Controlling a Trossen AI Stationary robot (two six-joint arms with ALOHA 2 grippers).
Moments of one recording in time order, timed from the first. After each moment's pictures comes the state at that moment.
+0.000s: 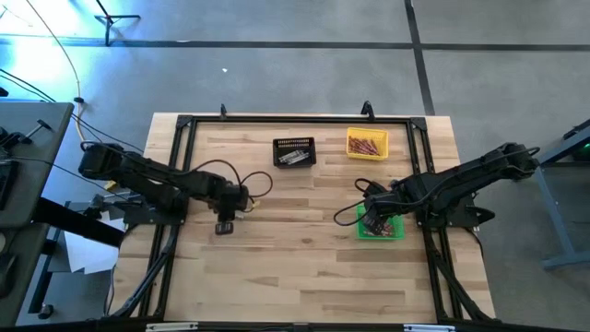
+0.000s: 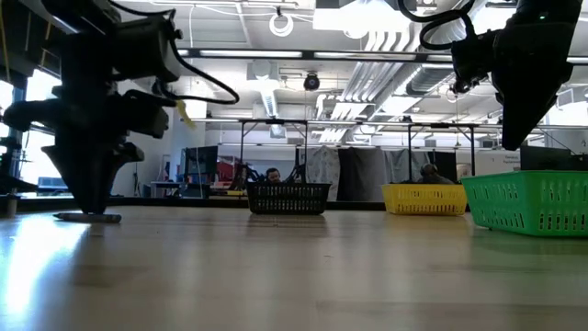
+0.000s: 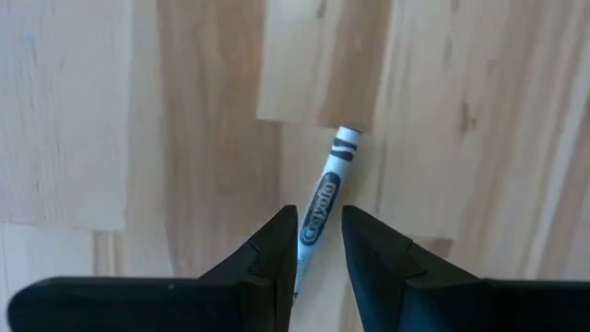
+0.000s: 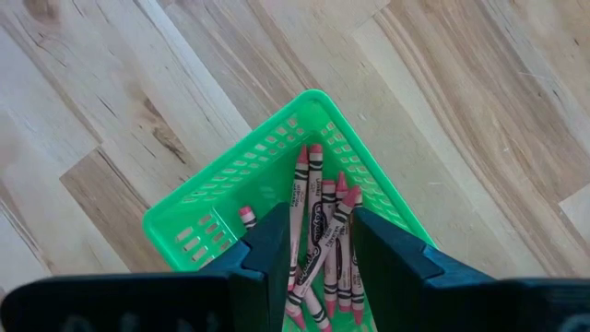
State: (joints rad) left arm -0.06 1.34 0.59 -0.61 0.06 -0.17; right arm 0.27 1.19 0.82 -0.95 0.15 0.89
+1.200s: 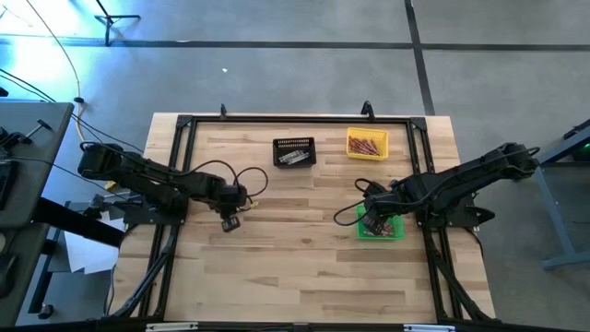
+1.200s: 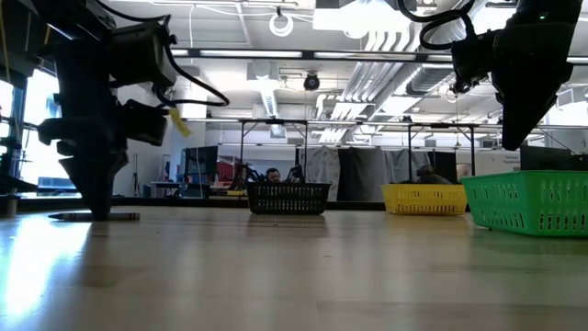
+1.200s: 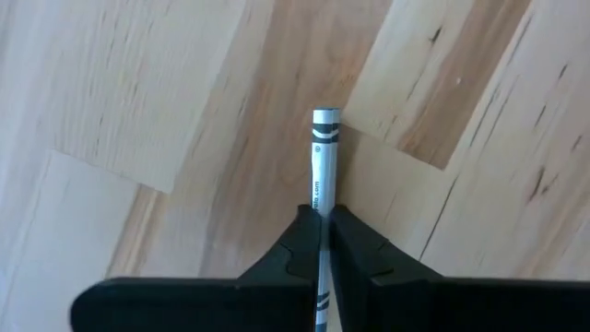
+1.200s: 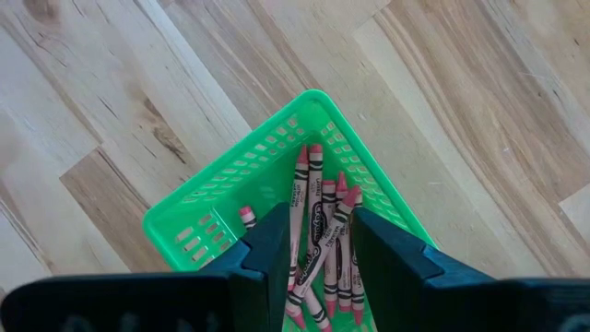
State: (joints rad) left arm -0.05 1.34 0.54 -0.55 -0.04 -0.45; right arm 0.27 1.19 0.82 -0.95 0.15 0.89
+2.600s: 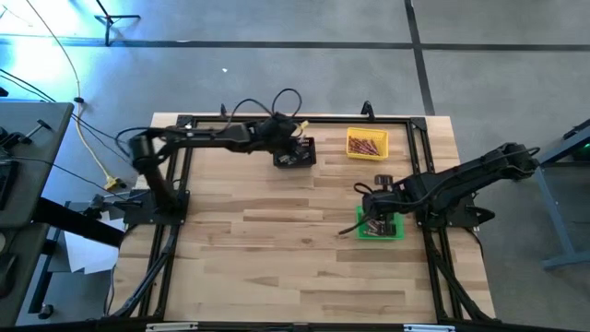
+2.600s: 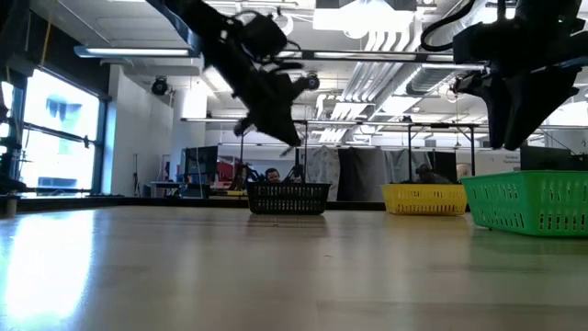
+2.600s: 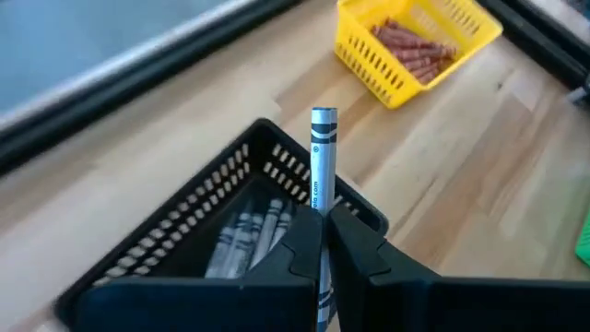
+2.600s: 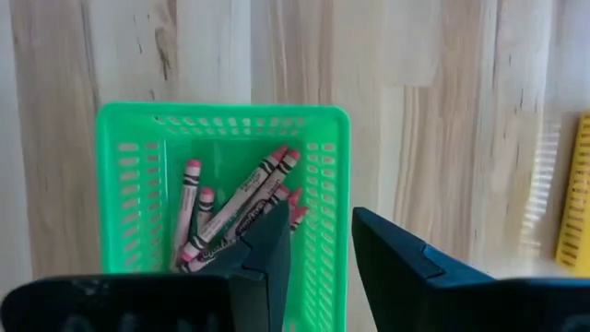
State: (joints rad) left arm 0.37 1.74 1.20 -0.19 -0.11 -0.40; right arm 0.26 1.19 0.82 -0.96 0.21 0.21
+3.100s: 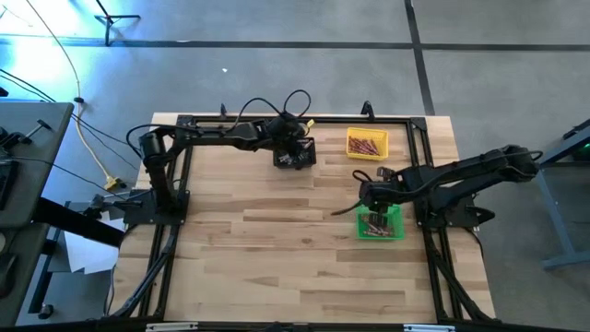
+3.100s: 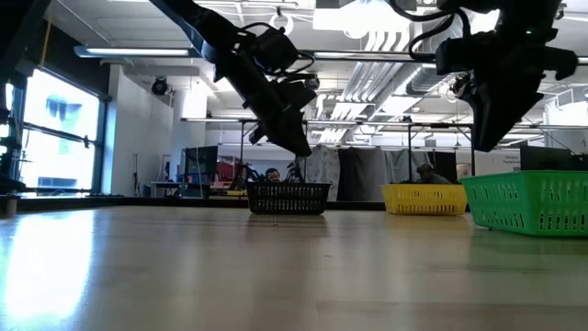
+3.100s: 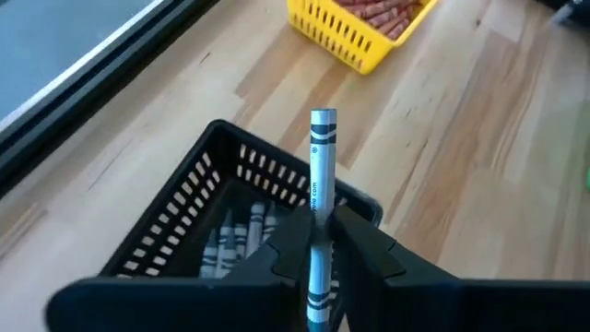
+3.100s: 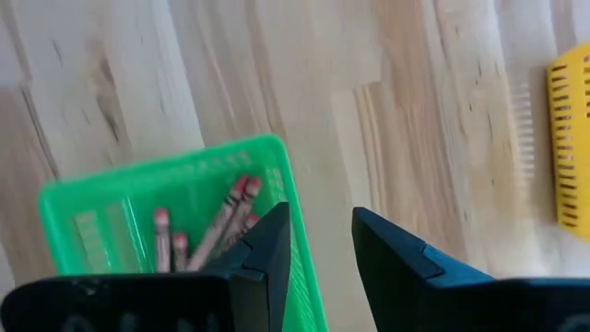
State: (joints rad) left arm 0.39 1.85 1.28 -0.21 0.01 -0.20; right arm 0.14 1.19 0.82 -0.93 0.20 0.33
